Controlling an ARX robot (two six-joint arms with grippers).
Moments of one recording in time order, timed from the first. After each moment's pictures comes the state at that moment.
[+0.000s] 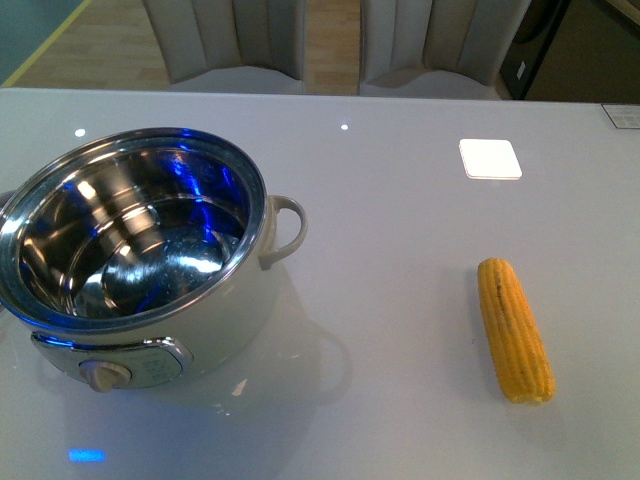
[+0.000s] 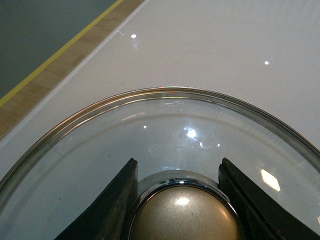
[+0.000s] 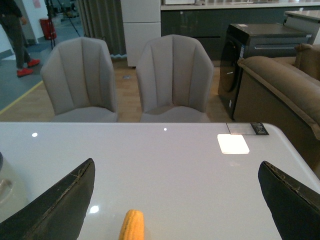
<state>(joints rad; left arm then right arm) 0.48 2.67 1.01 1.27 0.11 0.09 0.00 0.01 0.02 0.00 0.00 0.00</state>
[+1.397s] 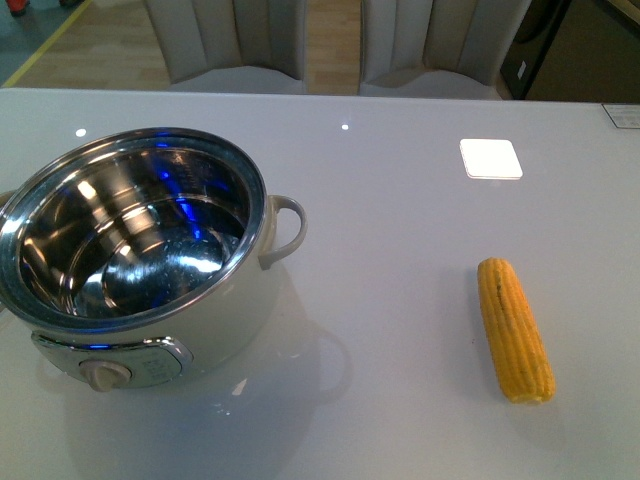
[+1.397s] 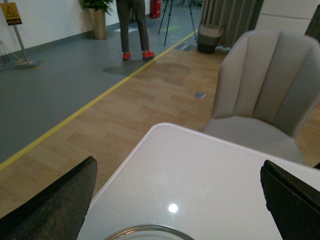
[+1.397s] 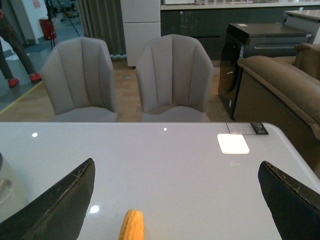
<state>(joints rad) 0.47 1.93 0.70 1.19 0.17 -0.04 0.00 0.01 0.02 0.00 0.00 0.00</state>
